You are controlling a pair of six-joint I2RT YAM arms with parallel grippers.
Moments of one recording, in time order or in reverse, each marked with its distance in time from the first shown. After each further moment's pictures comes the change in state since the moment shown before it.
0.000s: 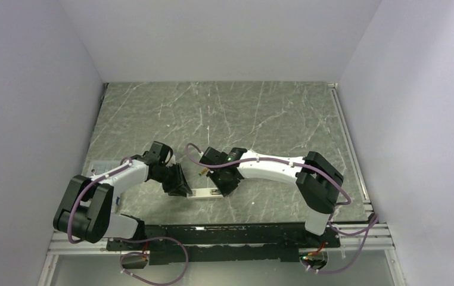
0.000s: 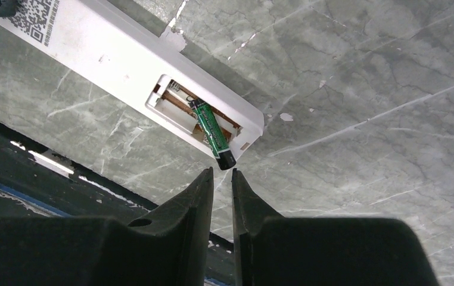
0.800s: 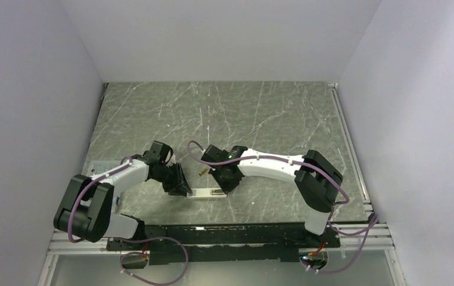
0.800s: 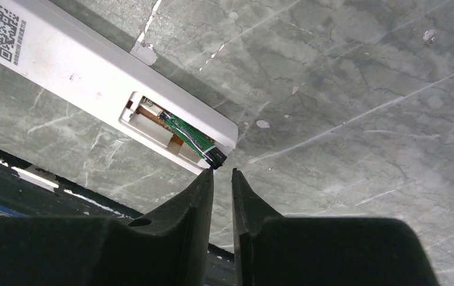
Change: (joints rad) left arm 0.000 0.006 0.006 0.002 -0.003 0.000; right arm -0.024 0.012 0.000 0.000 0.027 0.000
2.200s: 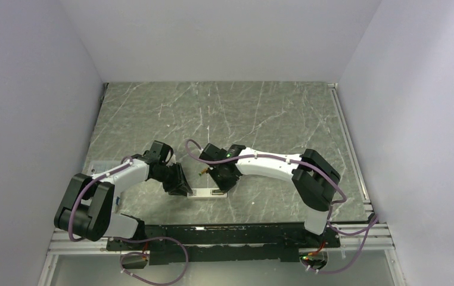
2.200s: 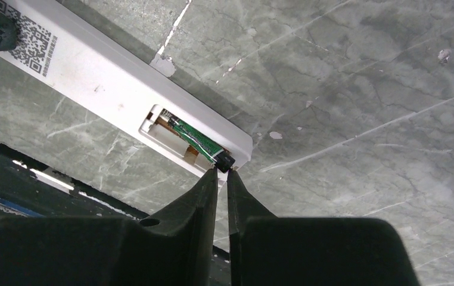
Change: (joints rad) left arm 0.000 0.009 0.003 0.004 0.005 0.000; right arm -0.006 0.022 0.030 0.008 -0.029 -0.004
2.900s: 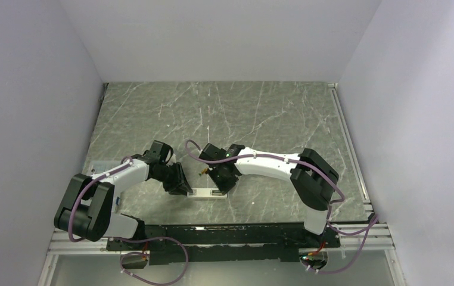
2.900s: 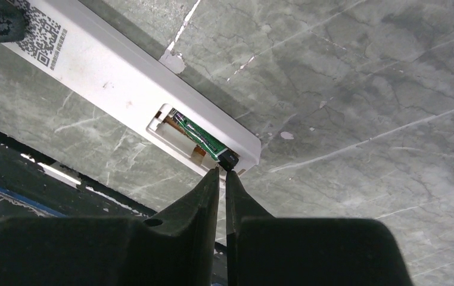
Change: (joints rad) left arm 0.000 -0.003 0.000 0.011 -0.001 0.000; right arm 0.000 0.012 0.002 -0.001 -0.043 0.000
